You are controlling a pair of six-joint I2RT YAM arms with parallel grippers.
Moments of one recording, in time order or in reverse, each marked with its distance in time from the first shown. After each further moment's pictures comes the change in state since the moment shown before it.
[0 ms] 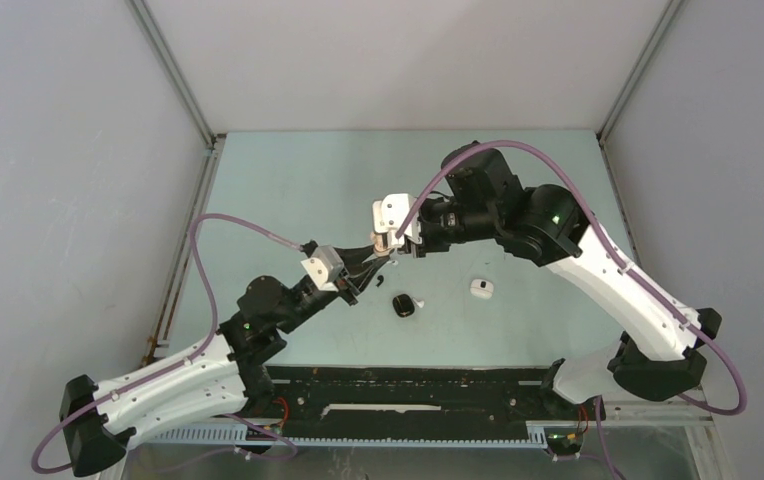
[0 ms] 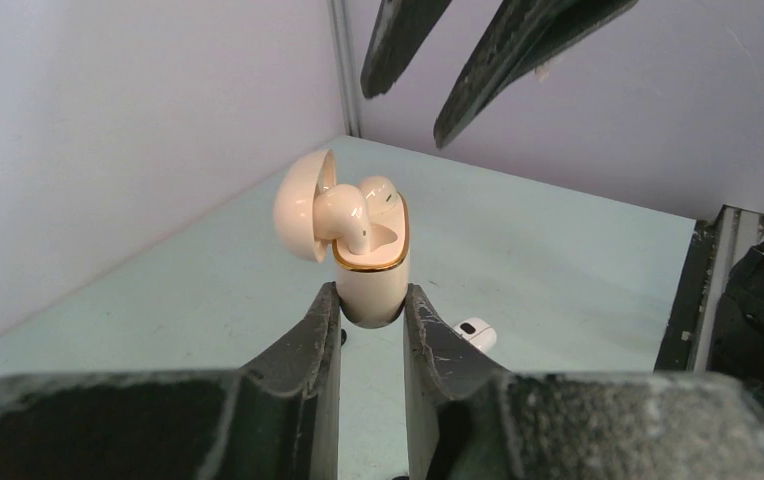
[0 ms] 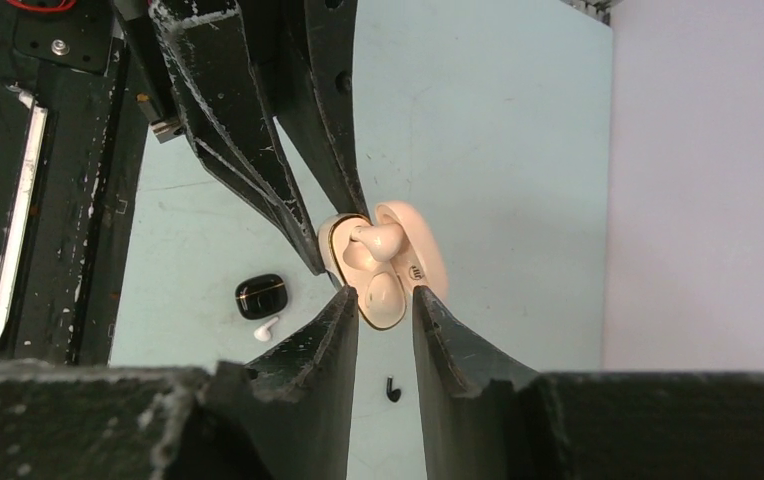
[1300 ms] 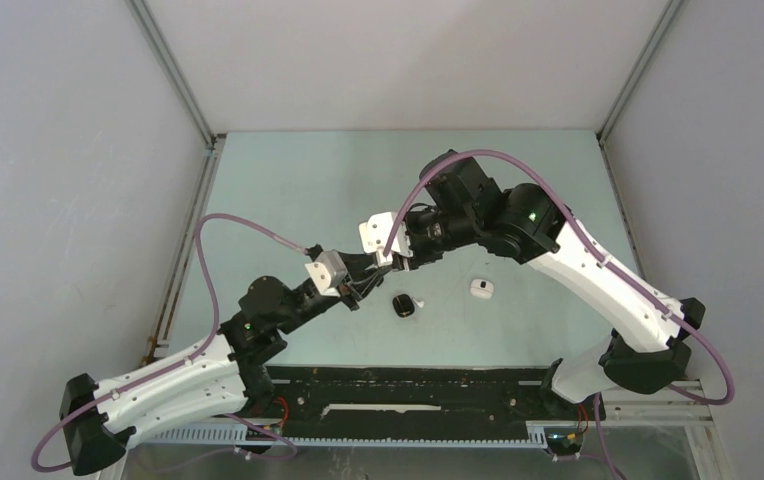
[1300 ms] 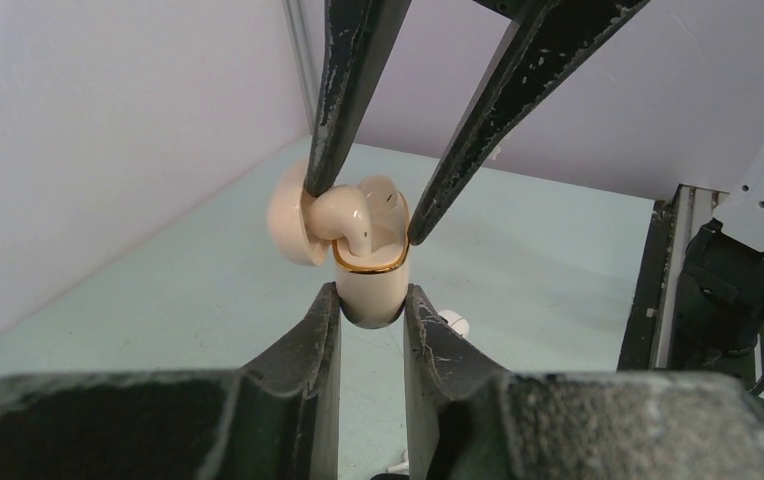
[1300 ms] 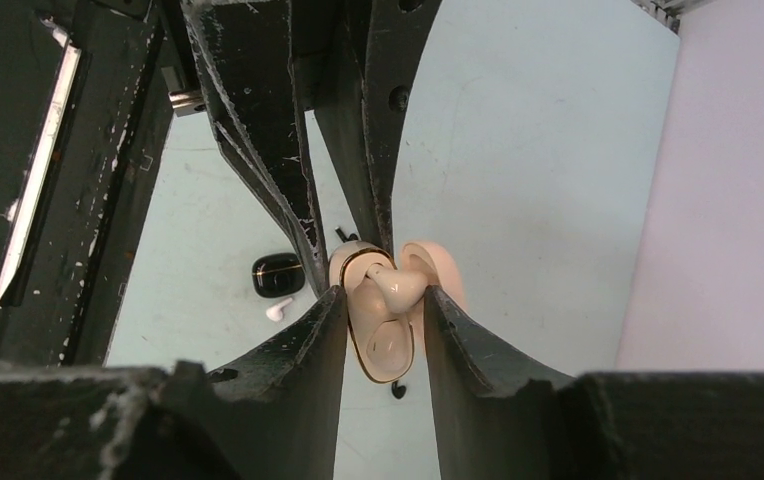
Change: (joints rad) left arm -0.007 0.007 0.000 -0.005 0.077 0.000; right arm 0.025 0.045 0.003 -0.072 -0.032 -0.095
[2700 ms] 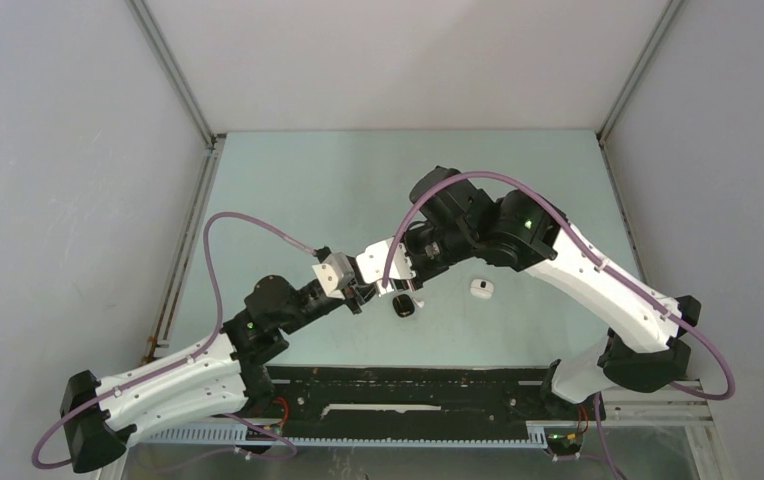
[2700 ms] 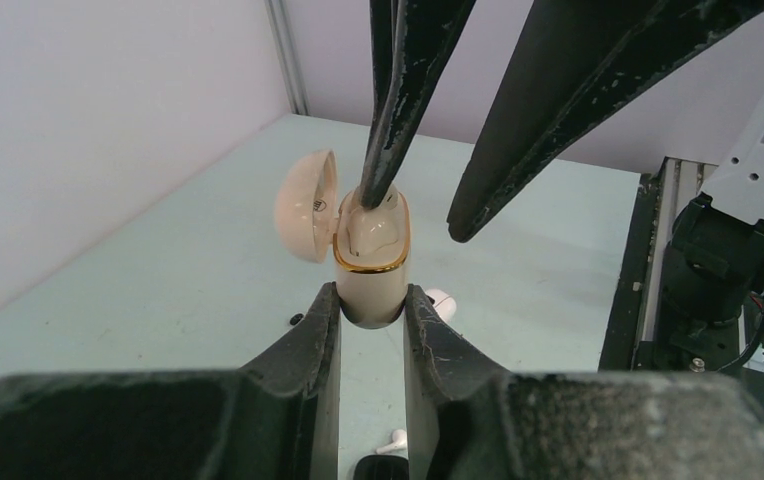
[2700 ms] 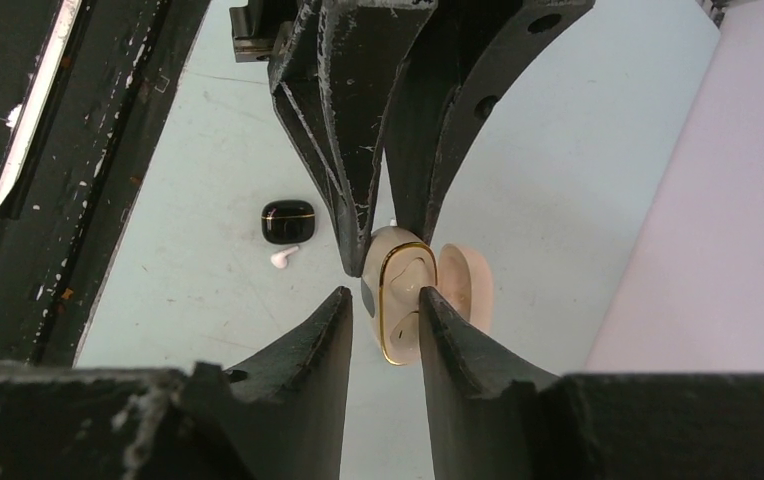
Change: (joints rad) left arm -0.006 0.018 0.000 -0.033 0.025 0.000; right arm 0.073 0.014 0.033 -0.146 0.100 -0.121
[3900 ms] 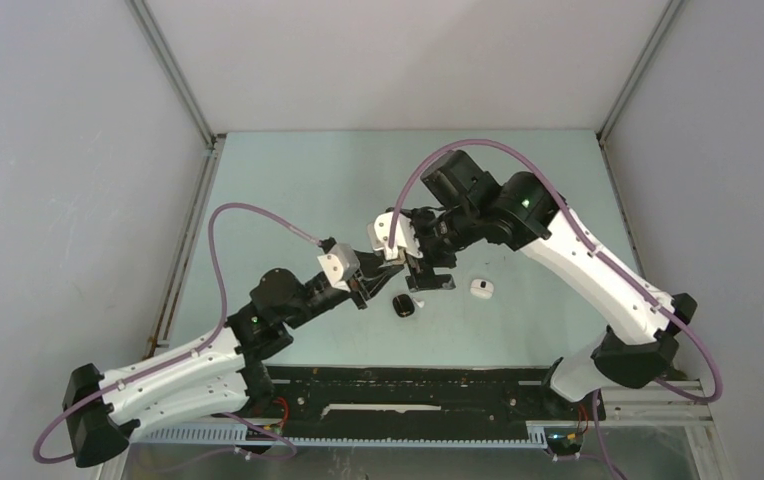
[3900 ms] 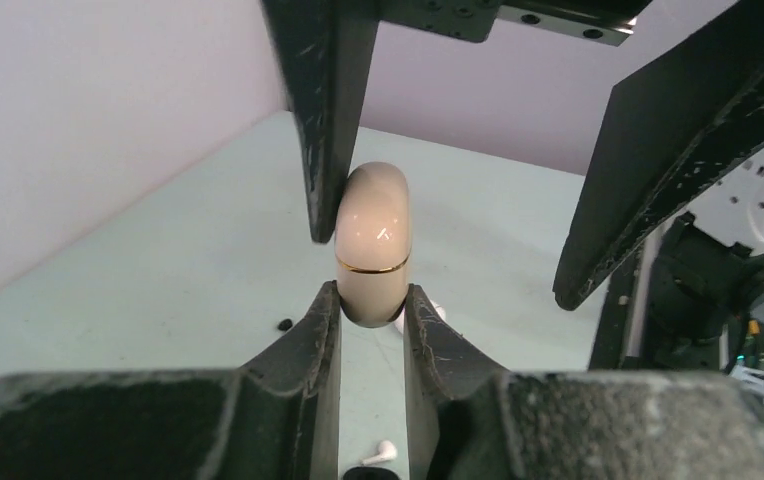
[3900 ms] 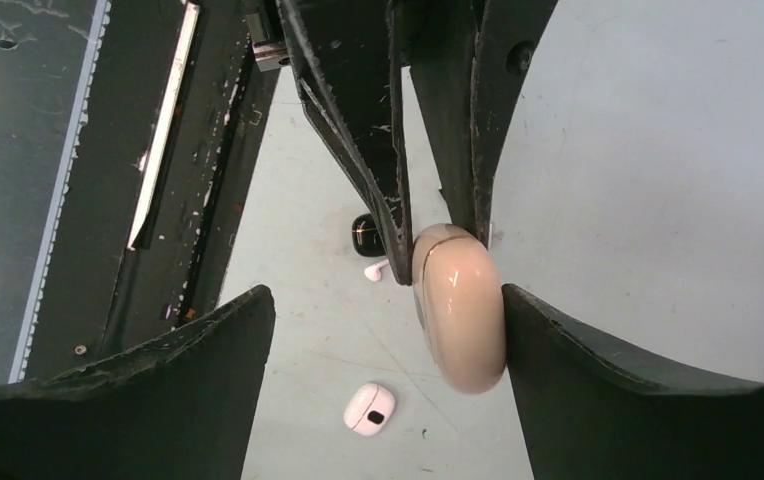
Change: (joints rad) left arm -0.005 0.053 0.053 -0.011 0.012 -0.030; right arm -0.144 0.048 0.012 -0.077 -0.224 0.131
